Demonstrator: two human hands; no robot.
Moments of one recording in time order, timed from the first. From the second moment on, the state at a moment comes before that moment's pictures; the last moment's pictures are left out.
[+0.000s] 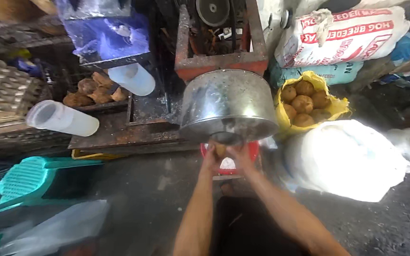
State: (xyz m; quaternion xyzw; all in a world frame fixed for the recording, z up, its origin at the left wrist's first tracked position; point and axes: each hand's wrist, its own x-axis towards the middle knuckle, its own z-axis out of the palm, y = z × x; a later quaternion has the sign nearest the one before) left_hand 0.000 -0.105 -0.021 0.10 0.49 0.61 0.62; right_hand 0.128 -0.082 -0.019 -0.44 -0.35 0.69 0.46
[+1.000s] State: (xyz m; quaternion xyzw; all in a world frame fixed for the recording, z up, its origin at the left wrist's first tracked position) left_hand 0.003 -0.004 -0.012 0.29 0.71 0.47 0.44; right_hand 0.083 -0.023 -0.020 -0.41 -0.04 0.77 0.49
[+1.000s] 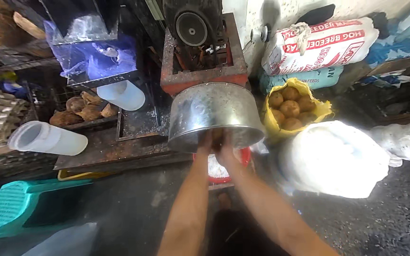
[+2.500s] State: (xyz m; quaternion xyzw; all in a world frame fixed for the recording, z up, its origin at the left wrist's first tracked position) left_hand 0.041 -0.001 0.064 0.40 0.80 0.24 0.39; right_hand 0.127 -0.005 0.028 -0.45 0.03 0.79 0.42
